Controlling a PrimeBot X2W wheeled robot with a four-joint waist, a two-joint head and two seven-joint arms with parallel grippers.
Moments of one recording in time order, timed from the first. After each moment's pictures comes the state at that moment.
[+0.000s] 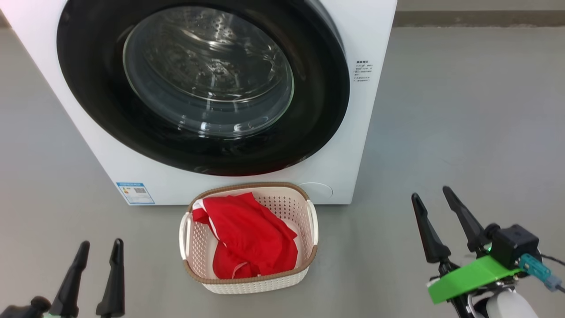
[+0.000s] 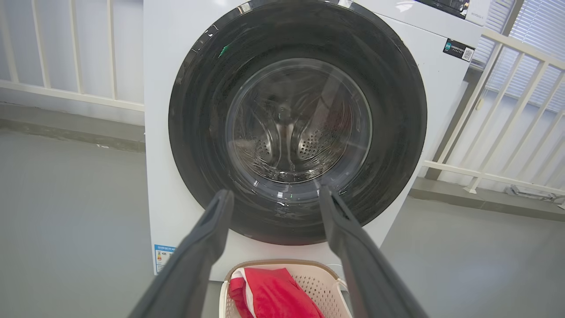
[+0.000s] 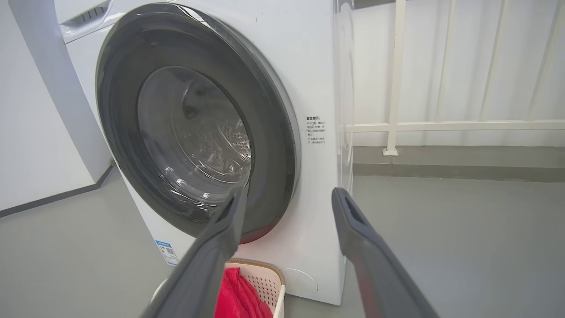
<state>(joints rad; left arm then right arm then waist) 0.06 0.24 -0.09 0.02 -0.55 -0.13 -0.25 -0.14 -0.15 0.08 0.17 0.30 0.13 -0.26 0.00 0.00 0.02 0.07</state>
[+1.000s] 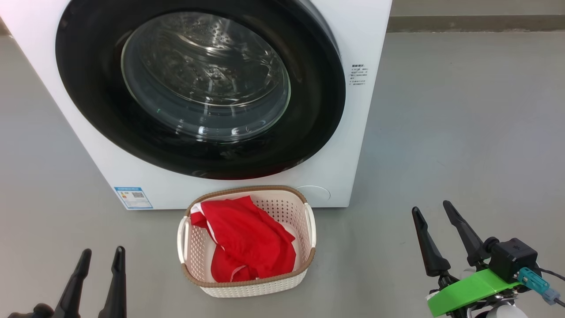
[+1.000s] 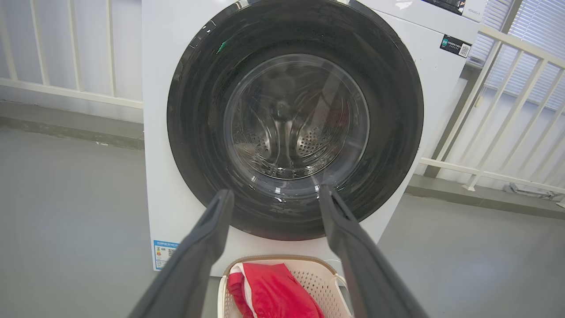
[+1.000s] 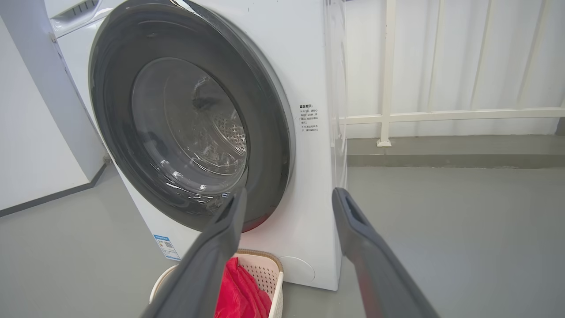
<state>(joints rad) 0.10 0.22 -0.08 0.01 -0.54 -0.13 -0.25 -0.08 -0.13 0.06 0.16 0.28 0.13 -0.26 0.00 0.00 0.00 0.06</state>
